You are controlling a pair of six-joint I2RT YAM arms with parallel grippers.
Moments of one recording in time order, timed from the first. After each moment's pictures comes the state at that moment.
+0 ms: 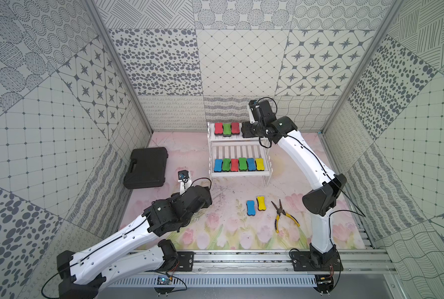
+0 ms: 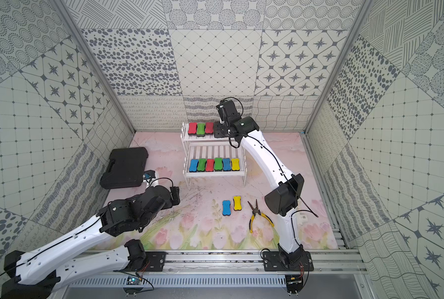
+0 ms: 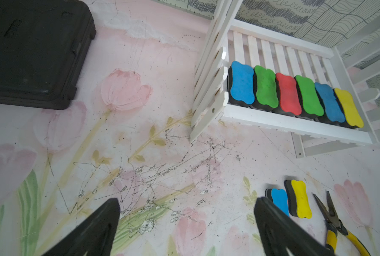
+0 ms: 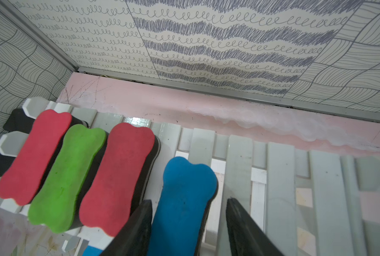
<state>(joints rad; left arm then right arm) -0.90 0.86 0.90 -0.92 -0.64 -0.91 0.60 2.04 2.33 -1.00 0.19 0.28</state>
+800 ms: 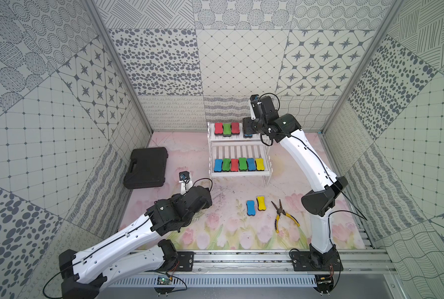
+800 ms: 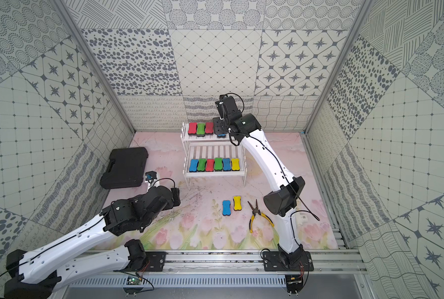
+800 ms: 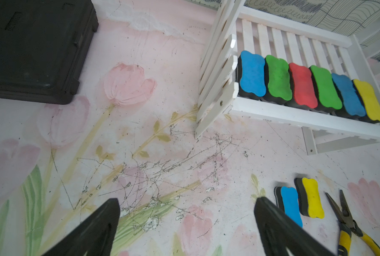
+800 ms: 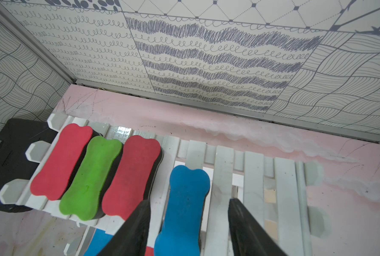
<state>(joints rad) -0.89 0.87 0.88 -0.92 -0.63 -0.91 0.62 2.04 2.45 -1.05 0.26 0.25</state>
